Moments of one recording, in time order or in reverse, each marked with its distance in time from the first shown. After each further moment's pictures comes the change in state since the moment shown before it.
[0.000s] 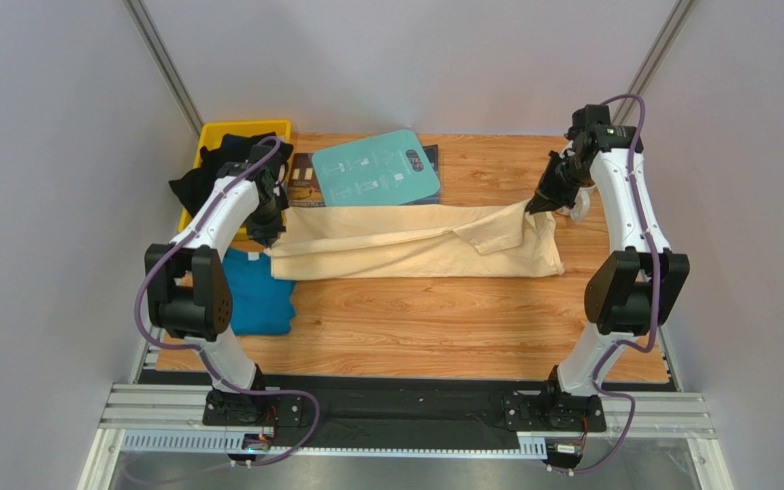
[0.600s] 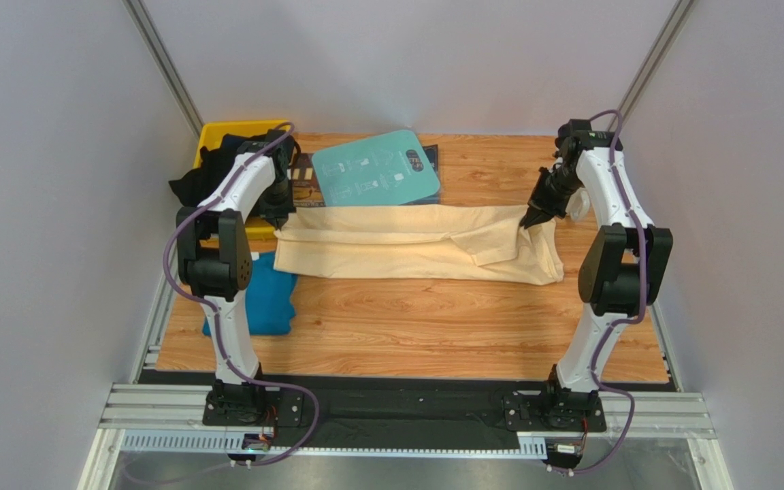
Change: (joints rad) left arm -0.001 0.339 0.325 -0.029 -0.007 0.013; right arm 0.000 0.142 -0.027 -0.003 0.013 -0.003
